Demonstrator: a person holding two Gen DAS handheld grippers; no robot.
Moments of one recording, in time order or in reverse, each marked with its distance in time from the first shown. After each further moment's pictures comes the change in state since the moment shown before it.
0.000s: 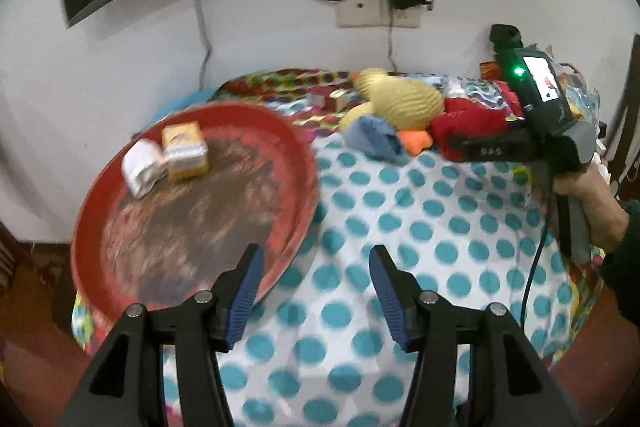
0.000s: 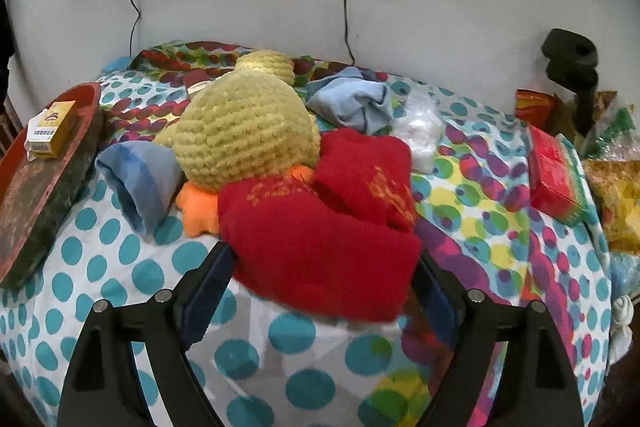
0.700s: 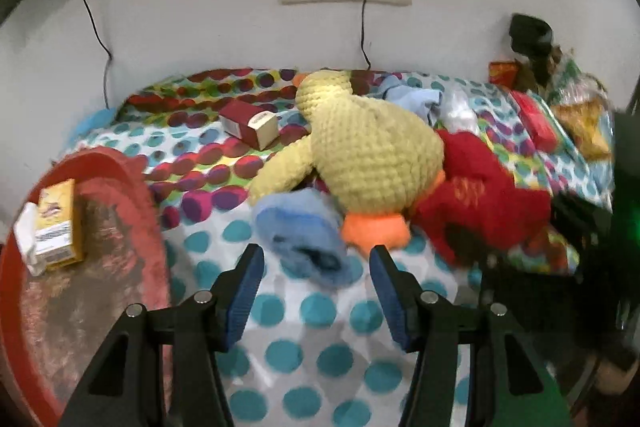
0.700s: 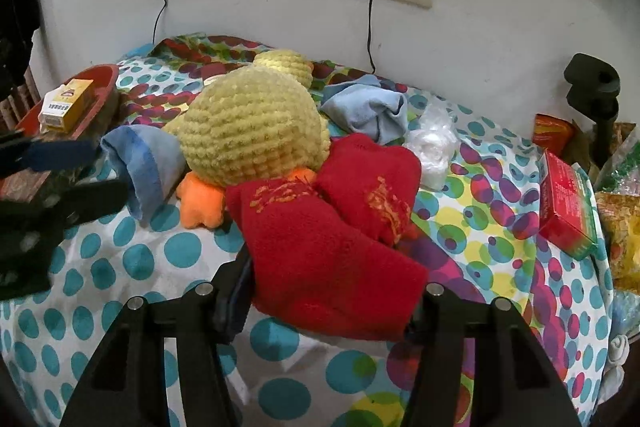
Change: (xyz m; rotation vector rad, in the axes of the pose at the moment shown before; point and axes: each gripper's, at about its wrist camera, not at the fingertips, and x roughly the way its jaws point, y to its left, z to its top) left arm 0.143 -0.067 0.107 -0.048 0.108 -0.080; right arm 0.002 -0.003 -0.006 -0.106 -0.018 0.048
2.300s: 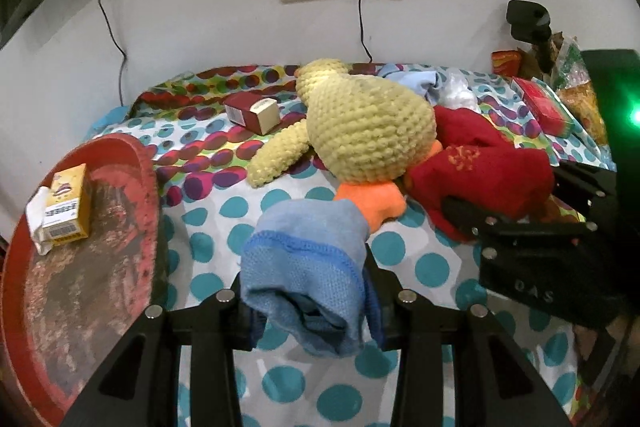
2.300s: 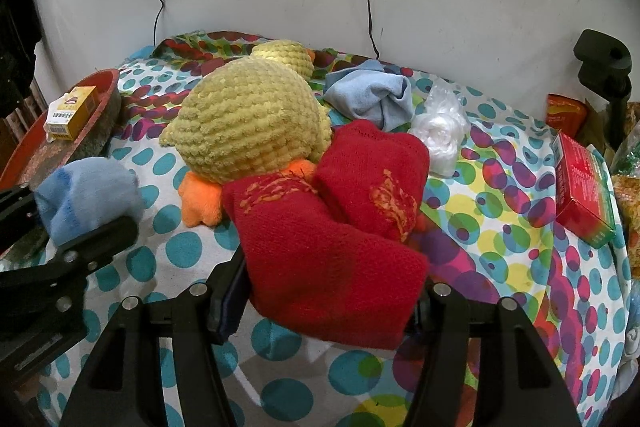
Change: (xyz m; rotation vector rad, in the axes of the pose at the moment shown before) left arm -0.010 -0.019 -0.035 0.037 -0.068 0.079; right arm 0.007 -0.010 -0.001 0.052 0.025 0.058
